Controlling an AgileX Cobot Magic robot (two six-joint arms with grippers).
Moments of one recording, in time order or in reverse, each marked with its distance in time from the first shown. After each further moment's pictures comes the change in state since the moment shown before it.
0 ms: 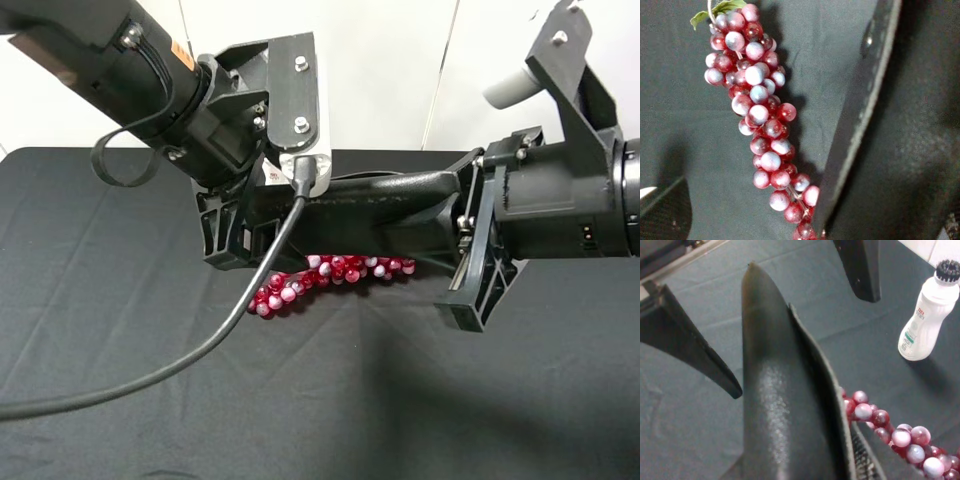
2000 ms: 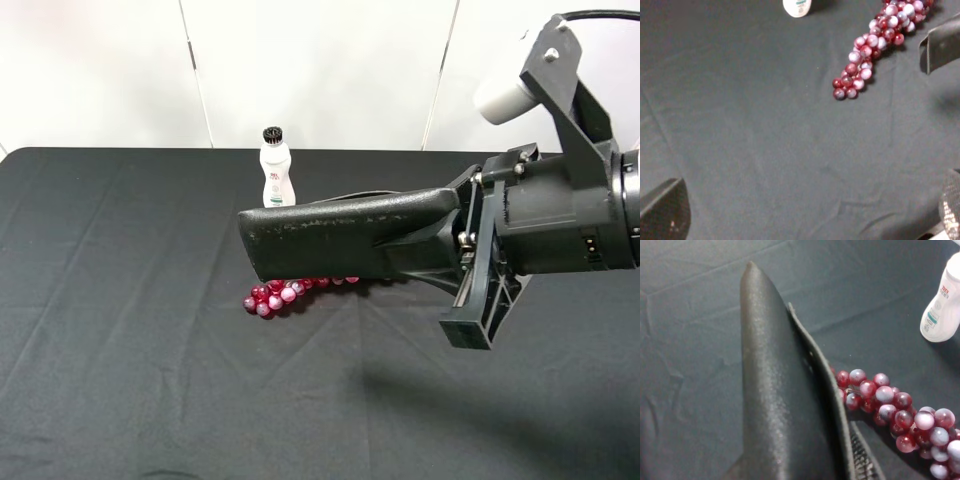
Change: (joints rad) left arm 0.000 -1.019 0.166 0.507 0.596 -1.307; right arm 0.000 0.000 0.000 0.000 0.060 0.030
